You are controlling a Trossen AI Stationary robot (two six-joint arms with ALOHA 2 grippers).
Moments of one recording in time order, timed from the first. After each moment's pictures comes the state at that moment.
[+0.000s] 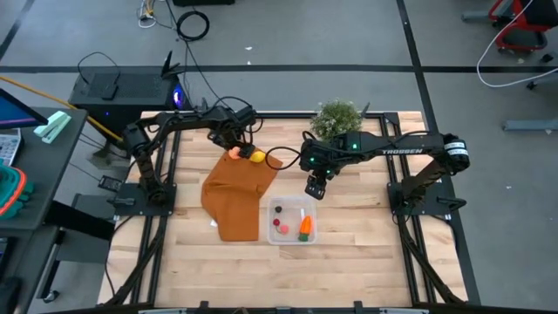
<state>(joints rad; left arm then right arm) 0.60 1.83 1.20 -0.83 -0.04 -0.46 -0.08 1.56 1.38 -0.99 -0.08 0.34</state>
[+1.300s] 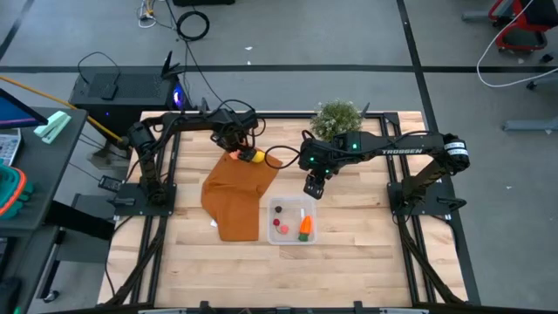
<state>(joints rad) 0.58 1.88 1.20 -0.81 -0.03 -0.40 -0.08 1.56 1.38 -0.96 -0.07 0.35</state>
